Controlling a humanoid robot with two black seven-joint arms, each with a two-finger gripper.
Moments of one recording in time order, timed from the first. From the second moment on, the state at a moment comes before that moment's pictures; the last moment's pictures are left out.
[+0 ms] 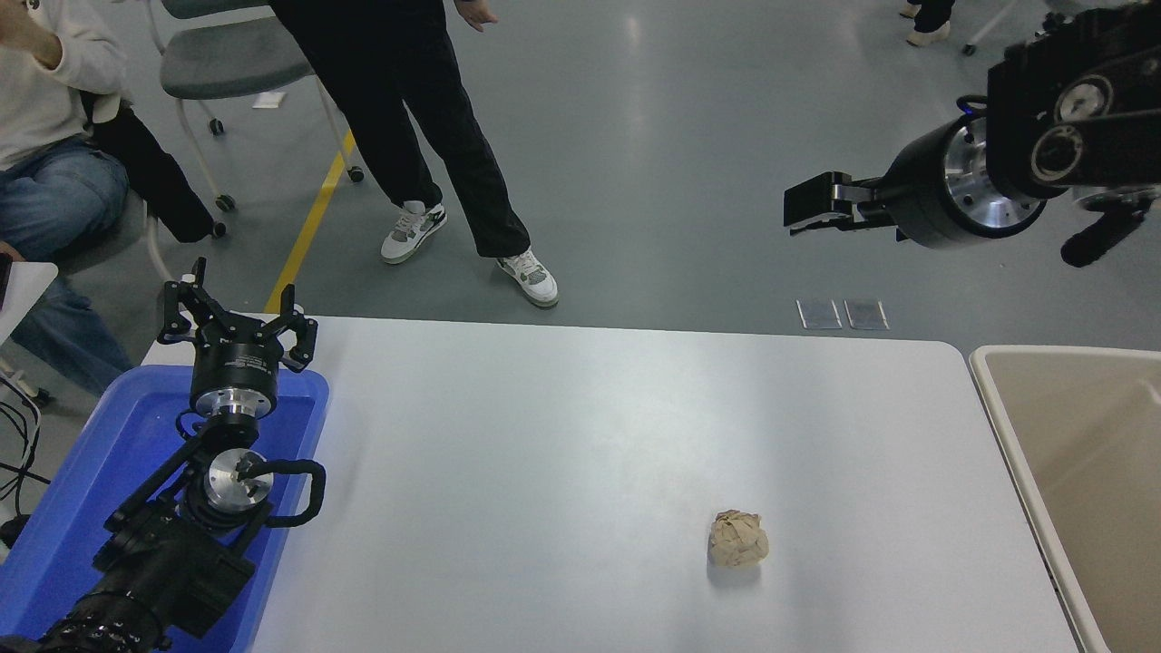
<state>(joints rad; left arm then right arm) -0.52 0.15 -1.18 -0.59 0.09 -0.33 -0.53 2.44 -0.36 -1.19 1.68 -0.11 0.34 -0.16</state>
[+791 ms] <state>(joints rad) -0.52 0.15 -1.18 -0.59 0.09 -0.33 -0.53 2.51 -0.28 -1.27 1.71 -0.10 0.56 -0.16</state>
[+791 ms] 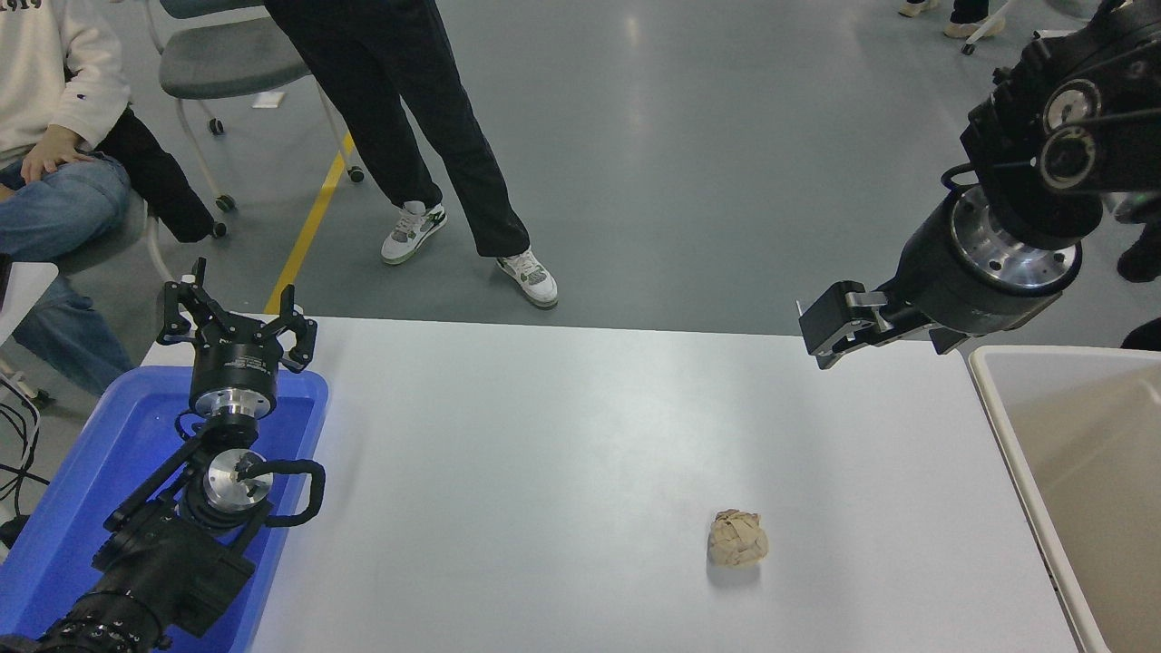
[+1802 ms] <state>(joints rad) -0.52 0.15 -1.18 -0.59 0.09 -0.33 -0.53 2.50 -0.22 -1.33 1.68 -0.10 0.71 -0.16</state>
